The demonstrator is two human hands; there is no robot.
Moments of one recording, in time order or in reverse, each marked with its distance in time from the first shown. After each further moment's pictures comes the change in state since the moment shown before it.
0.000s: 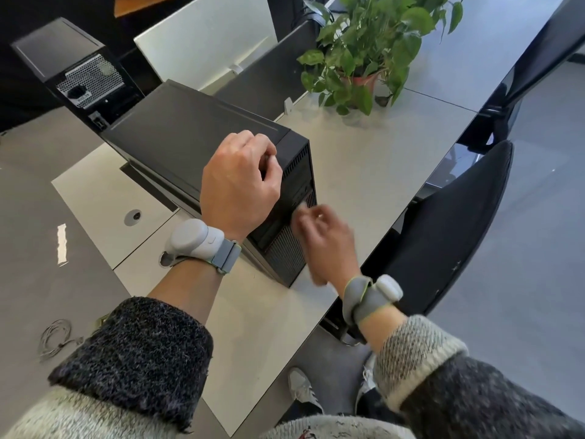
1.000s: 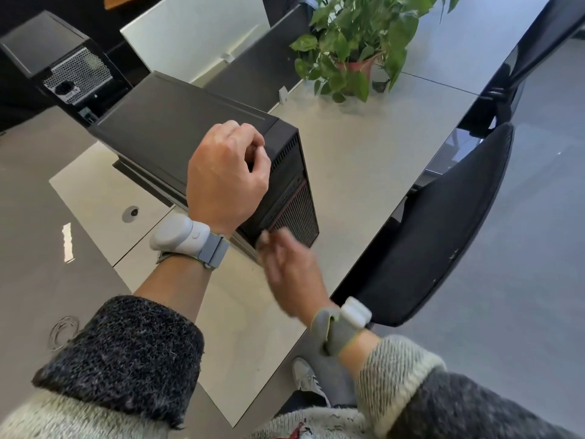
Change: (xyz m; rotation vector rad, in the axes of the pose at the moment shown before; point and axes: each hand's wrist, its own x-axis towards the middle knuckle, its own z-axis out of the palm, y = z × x) left_hand 0.000 -0.002 0.001 0.020 0.010 0.018; right_hand -0.059 -0.006 0.034 -0.101 -0.112 -0.231
